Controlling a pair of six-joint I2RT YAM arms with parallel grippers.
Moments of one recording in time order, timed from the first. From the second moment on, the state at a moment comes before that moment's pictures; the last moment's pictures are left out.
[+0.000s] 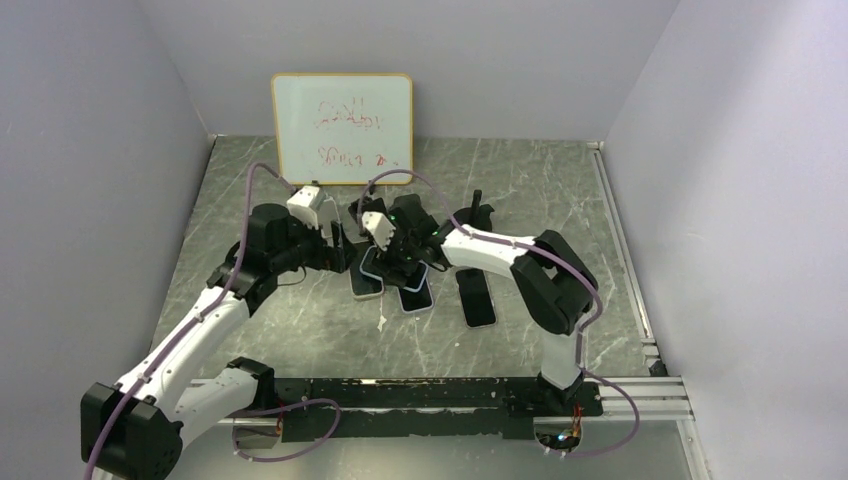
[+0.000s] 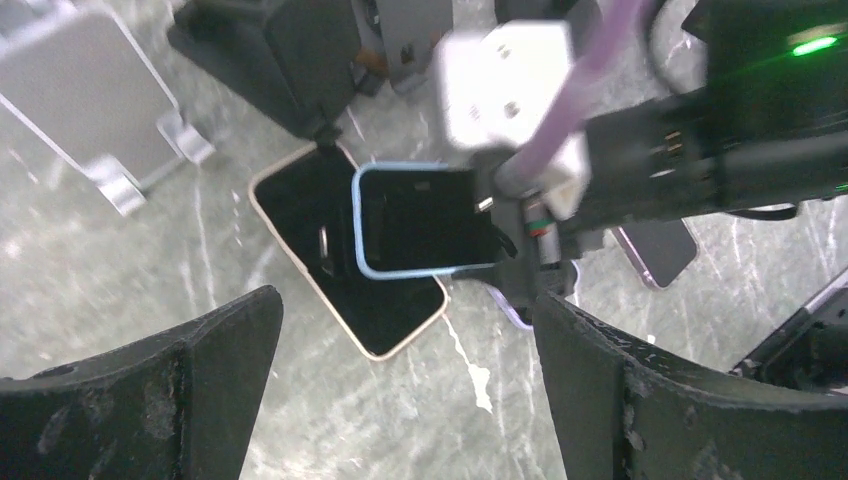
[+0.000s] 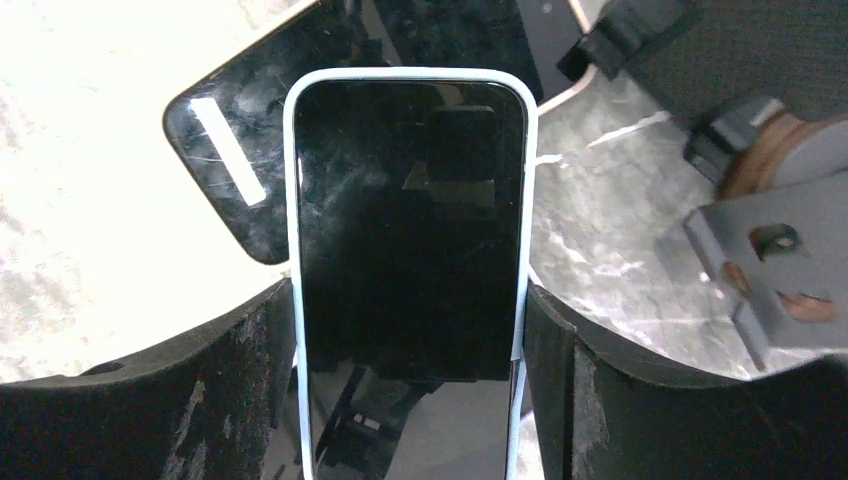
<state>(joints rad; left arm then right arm) -0.36 0.96 0.72 -0.25 0.28 -0.22 0.81 1.93 1.26 -0.25 -0.25 -0.37</state>
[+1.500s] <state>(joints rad) -0.36 0.82 0.22 0.62 0.22 -0.84 0.87 1.63 1.12 0.05 -0.32 -0.22</state>
